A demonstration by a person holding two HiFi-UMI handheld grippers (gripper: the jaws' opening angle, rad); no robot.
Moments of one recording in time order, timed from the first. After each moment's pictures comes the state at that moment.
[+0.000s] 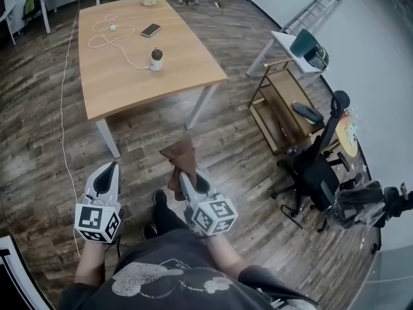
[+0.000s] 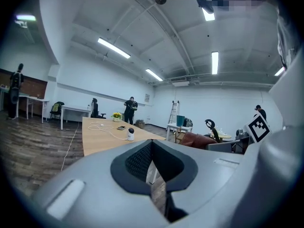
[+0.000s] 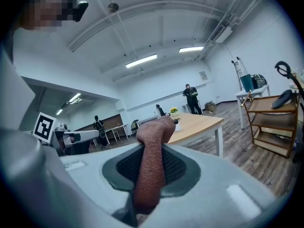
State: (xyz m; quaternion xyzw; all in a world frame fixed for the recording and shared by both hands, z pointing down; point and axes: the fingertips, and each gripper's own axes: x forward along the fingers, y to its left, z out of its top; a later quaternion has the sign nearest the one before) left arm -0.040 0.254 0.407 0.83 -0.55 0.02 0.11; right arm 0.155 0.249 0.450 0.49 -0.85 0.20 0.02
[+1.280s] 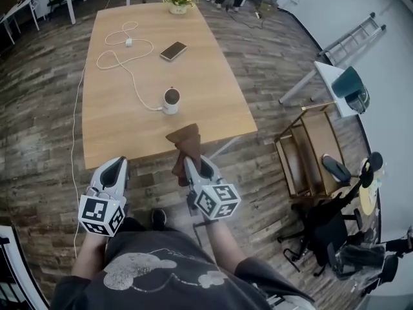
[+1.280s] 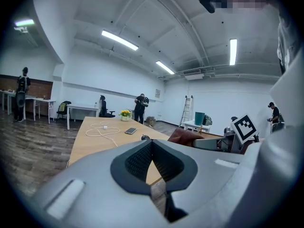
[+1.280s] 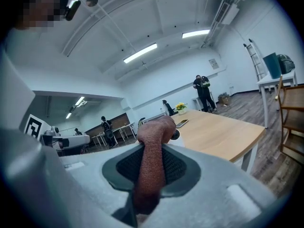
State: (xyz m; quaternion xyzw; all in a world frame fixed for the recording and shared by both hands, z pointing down) left arm -0.047 -0.004 0.416 0.79 -0.60 0.04 0.12; right arm 0.127 -0.070 0.464 0.42 -0.88 0.22 0.02
